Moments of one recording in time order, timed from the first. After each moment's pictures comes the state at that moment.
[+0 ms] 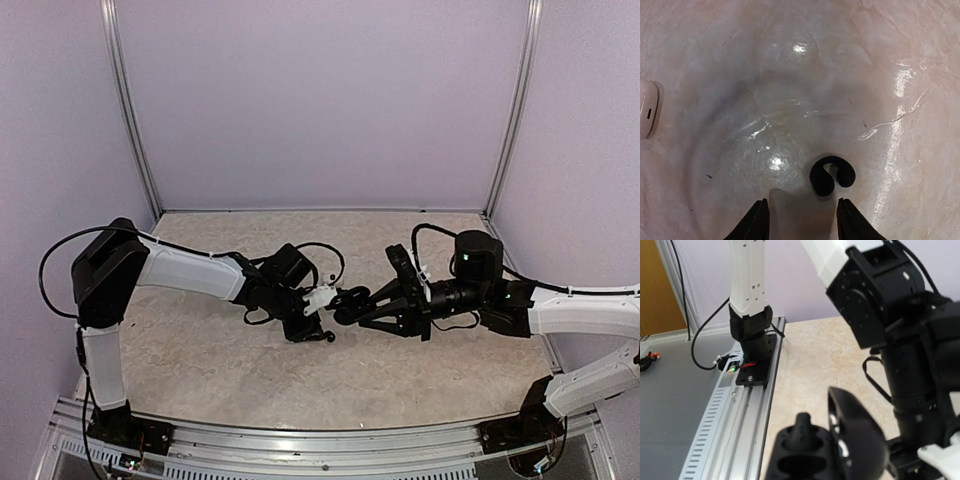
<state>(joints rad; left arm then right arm) -0.87 1.98 1.24 -0.25 0.20 0.45 0.83 1.20 0.65 0.34 -0.81 -0.03</state>
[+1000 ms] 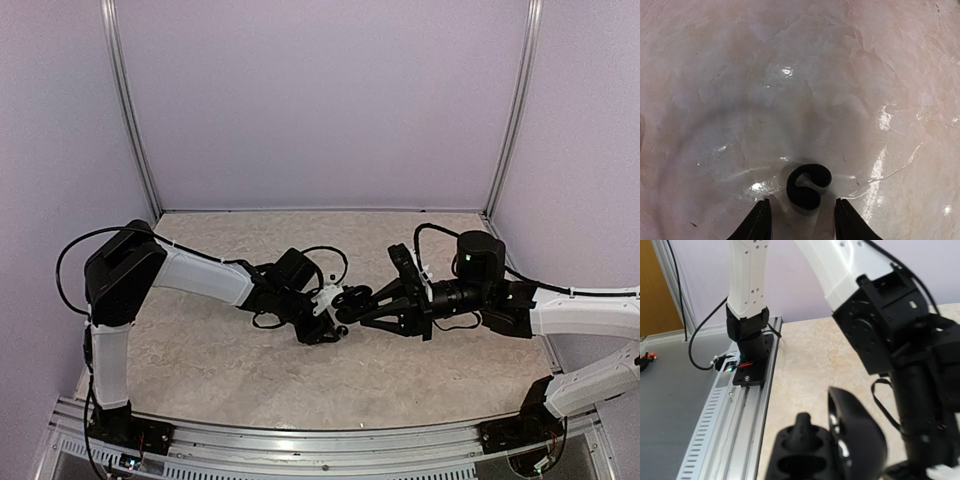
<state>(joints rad) -0.88 2.08 1.28 -0.11 0.29 0.33 0.82 1.19 0.64 0.34 -0.80 -0.03</state>
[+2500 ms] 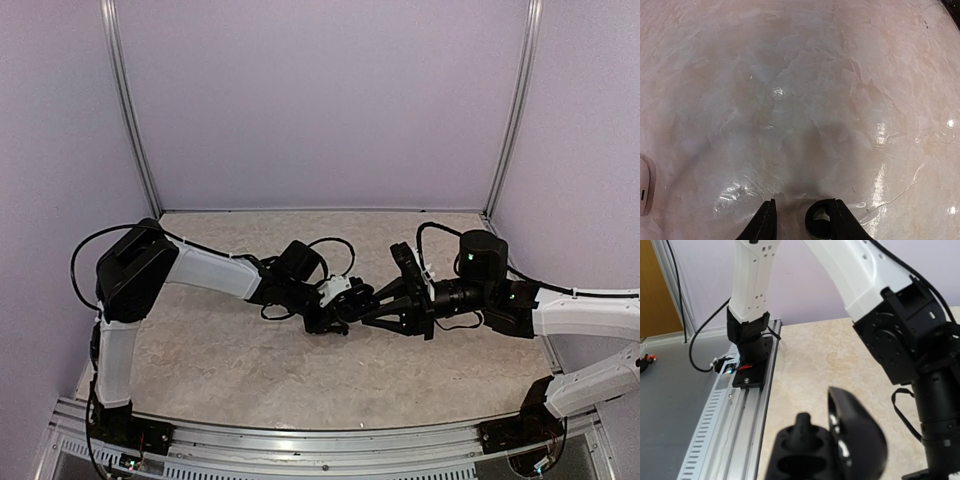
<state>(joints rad) -0.84 2.14 1.35 -0.05 0.42 0.40 0.82 1.17 0.64 0.33 -0.80 -0.03</state>
